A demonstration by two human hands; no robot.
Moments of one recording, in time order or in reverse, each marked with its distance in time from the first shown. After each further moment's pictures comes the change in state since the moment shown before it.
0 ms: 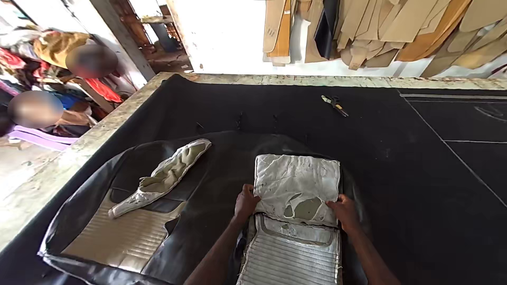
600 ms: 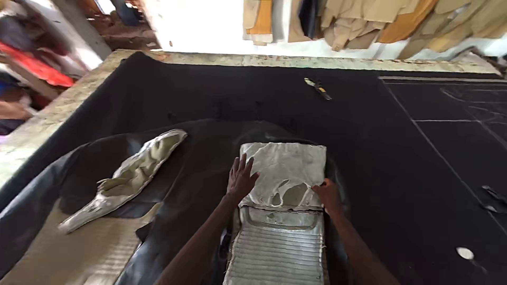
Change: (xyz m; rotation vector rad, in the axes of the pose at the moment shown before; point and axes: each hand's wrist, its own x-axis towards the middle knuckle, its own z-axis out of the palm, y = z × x) left_hand 0.031 0.047 0.010 0.377 0.026 0.515; right_hand 0.001 0.008 0.001 -0.106 0.076 0.042
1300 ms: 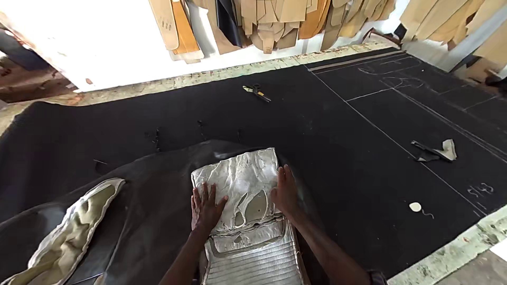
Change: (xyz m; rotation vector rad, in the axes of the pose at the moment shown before) left_hand 0.023 -0.027 0.066 0.327 0.052 0.083; right_hand -0.027 -0.045 -0.005 -0.332 0.187 -0.369
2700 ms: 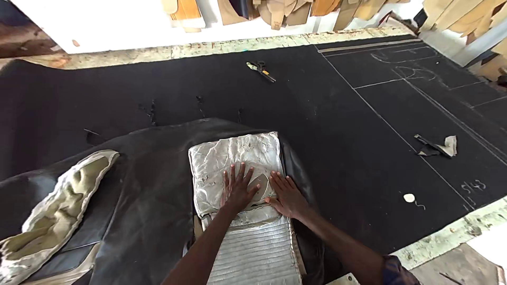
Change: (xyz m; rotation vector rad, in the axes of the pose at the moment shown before) left_hand -0.018 0.095 0.022 0.004 -0.118 0.271; right_hand -0.052 0.055 0.009 -0.265 -0.452 -0.357
